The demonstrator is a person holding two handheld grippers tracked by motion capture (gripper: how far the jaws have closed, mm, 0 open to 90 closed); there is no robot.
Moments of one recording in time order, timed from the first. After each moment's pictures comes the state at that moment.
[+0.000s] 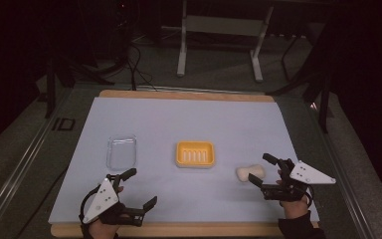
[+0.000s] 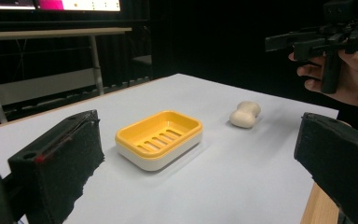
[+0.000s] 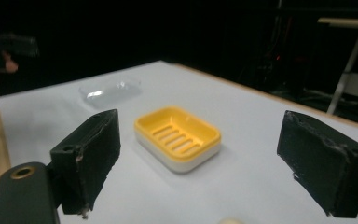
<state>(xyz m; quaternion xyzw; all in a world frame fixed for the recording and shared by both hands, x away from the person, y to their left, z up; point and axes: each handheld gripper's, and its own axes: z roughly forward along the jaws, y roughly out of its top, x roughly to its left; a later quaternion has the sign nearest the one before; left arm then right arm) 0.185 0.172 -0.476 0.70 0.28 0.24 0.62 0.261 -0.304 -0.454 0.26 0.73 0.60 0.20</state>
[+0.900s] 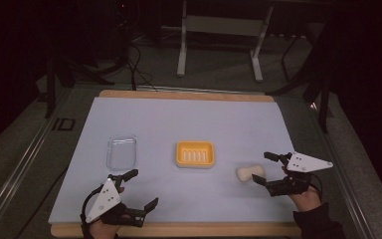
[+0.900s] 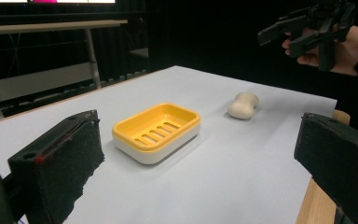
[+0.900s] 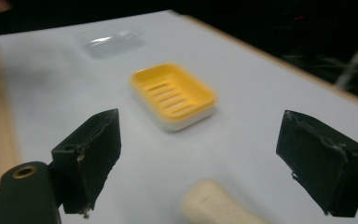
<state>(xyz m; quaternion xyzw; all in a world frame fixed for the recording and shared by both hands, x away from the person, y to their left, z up) 0.187 0.169 -0.478 0.71 0.27 0.24 0.60 0.282 -0.314 -0.439 0.22 0.82 0.51 0.16</state>
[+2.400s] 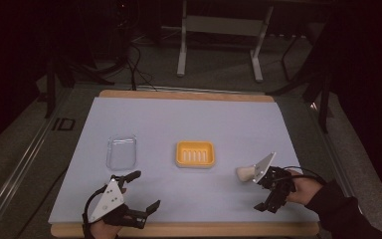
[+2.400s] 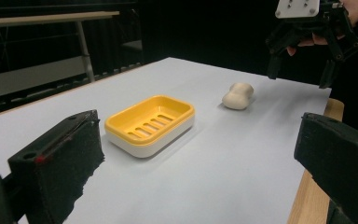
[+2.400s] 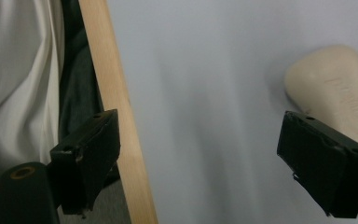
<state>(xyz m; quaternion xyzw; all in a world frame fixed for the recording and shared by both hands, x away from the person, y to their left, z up) 0.187 0.166 -0.480 0.73 0.26 0.23 0.59 0.294 -0.266 -0.443 0.10 0.98 0.14 -0.03</state>
